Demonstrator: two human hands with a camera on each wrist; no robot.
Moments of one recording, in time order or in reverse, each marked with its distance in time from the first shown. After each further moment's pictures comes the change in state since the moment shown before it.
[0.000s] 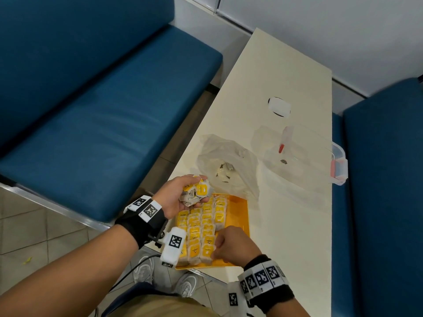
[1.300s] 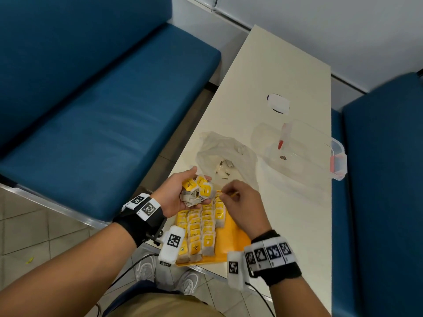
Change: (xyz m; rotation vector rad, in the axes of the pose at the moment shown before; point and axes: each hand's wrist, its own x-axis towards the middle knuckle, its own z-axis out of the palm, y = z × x) left_hand -0.011 0.004 0.005 0.037 -0.081 -0.085; right_hand -0.008 -0.029 -0.059 0.313 0.594 -0.304
